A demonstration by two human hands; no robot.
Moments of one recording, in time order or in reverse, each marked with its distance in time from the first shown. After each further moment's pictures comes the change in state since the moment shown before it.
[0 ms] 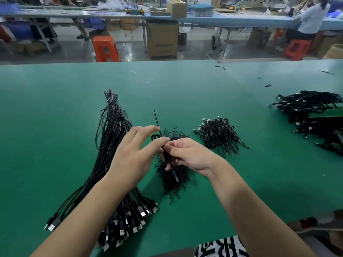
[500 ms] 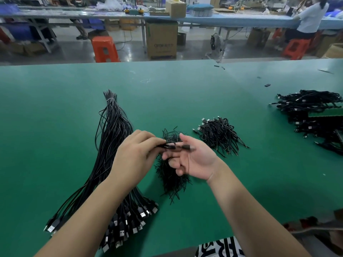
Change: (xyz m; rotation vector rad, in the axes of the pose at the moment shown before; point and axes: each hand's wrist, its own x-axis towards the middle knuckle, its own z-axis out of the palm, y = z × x) left_hand 0.005 0.006 0.001 -0.112 -0.088 -0.227; right_hand 0.000 0.012 -0.015 0.574 -0.104 0.167
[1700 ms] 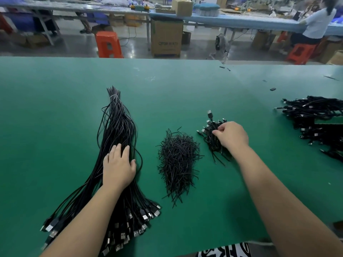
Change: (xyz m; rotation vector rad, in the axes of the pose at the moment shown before) left_hand -0.076 -0.119 0.072 0.423 -0.462 -0.686; right_hand 0.005 -0.069 -0.099 -1.603 1.264 0.018
